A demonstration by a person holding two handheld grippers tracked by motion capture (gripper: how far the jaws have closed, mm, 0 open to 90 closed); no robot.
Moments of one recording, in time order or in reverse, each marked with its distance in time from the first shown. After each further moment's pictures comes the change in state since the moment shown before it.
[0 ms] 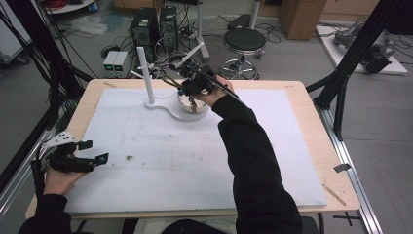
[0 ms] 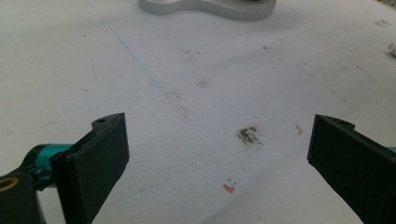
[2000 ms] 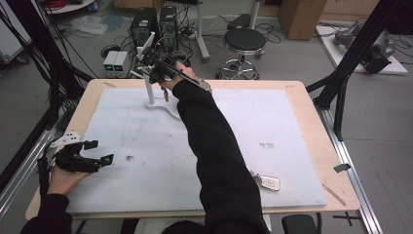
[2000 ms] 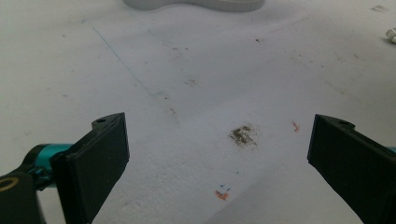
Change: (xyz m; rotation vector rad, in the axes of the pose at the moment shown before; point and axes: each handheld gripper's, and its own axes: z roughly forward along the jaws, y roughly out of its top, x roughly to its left) left arm -0.005 0.002 0.012 0.028 -0.023 0.038; right arm 0.004 0.083 0.096 0.114 -0.077 -0.019
